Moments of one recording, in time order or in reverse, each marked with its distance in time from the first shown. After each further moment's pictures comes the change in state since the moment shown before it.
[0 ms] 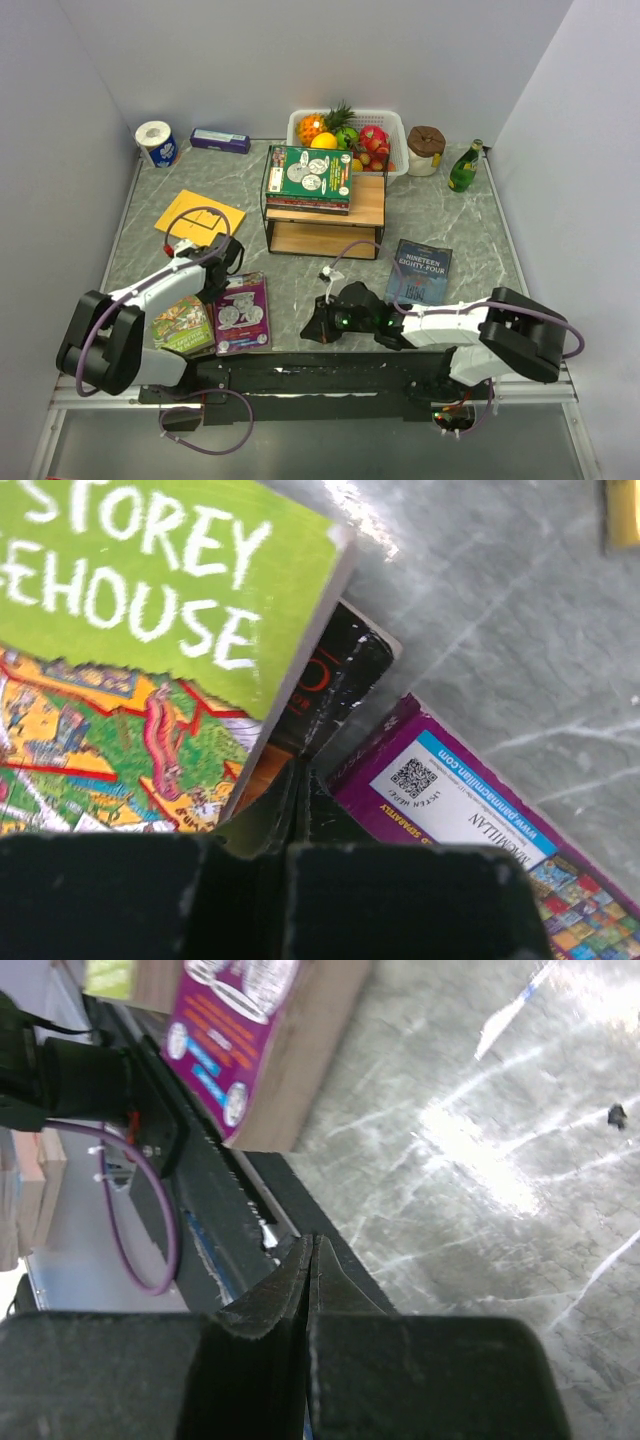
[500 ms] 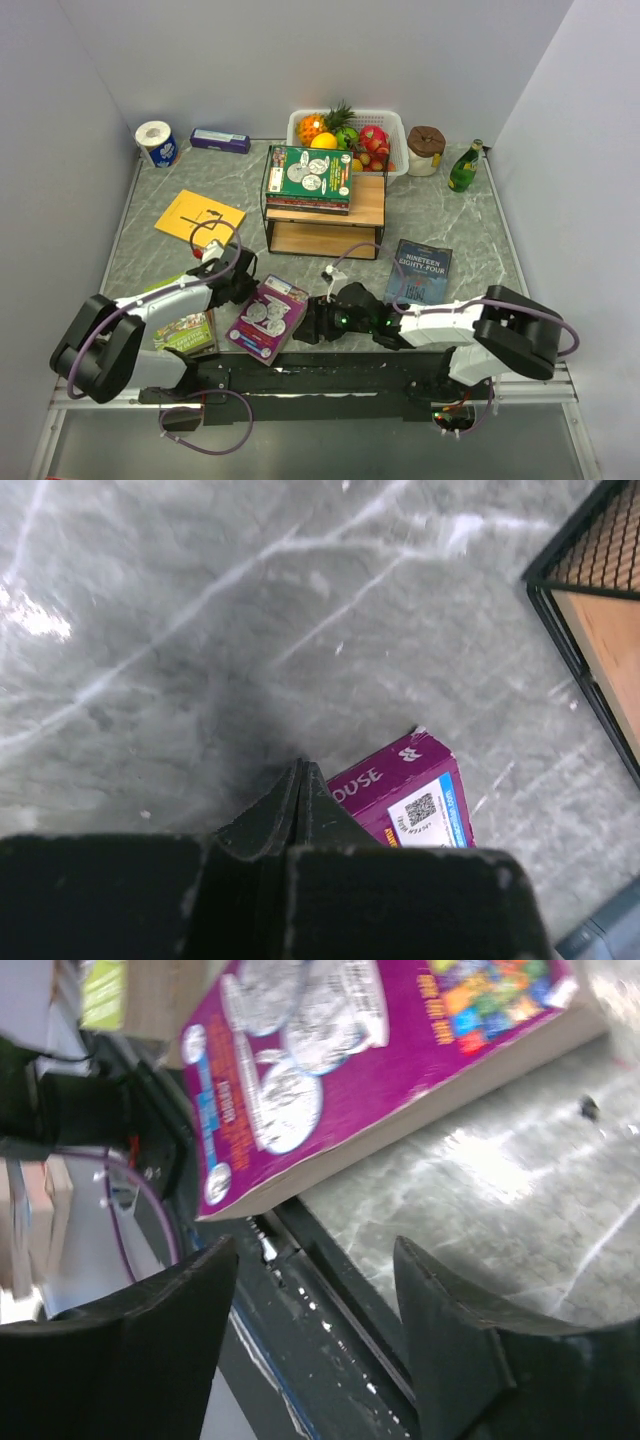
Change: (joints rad) left arm -0.139 -0.037 -0.145 0.466 0.274 0.003; right arm 0.000 -0.007 0.003 -0.015 0.043 0.062
